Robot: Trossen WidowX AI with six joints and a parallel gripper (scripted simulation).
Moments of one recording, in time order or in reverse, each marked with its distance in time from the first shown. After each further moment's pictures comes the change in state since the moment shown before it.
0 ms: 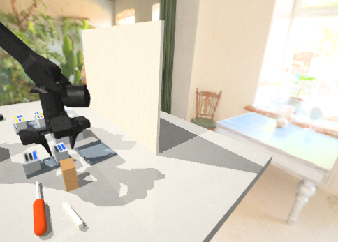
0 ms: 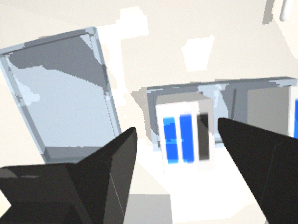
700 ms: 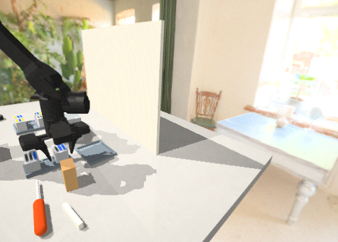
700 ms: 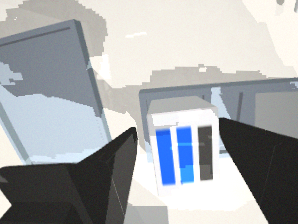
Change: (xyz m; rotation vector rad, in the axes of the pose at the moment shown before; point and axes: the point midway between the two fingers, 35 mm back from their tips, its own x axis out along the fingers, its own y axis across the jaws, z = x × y) arm 0.019 -0.004 -0.002 0.000 0.007 -0.008
